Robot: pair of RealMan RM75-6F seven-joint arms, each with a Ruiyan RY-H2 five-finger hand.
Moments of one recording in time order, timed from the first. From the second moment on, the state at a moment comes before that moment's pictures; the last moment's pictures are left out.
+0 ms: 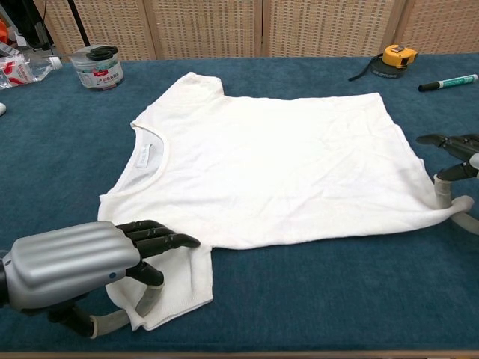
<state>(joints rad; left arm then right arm) -0.52 -1.51 0.15 -1.60 1.71 0.91 0.22 0.32 -1.53 -0.02 -1.25 -1.59 1.27 -0.11</state>
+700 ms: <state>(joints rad) -0.51 -1.38 0.18 -1.71 1.78 1.06 0.02 0.35 -1.49 -0.07 -1.24 -1.73 1.32 0.06</state>
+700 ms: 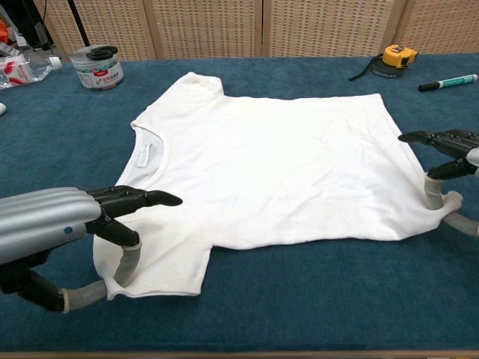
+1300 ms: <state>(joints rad) -0.53 -1.20 0.29 -1.78 1.94 1.14 -0.11 0.39 -1.37 -0.20 -1.26 -1.93 1.41 0.22</state>
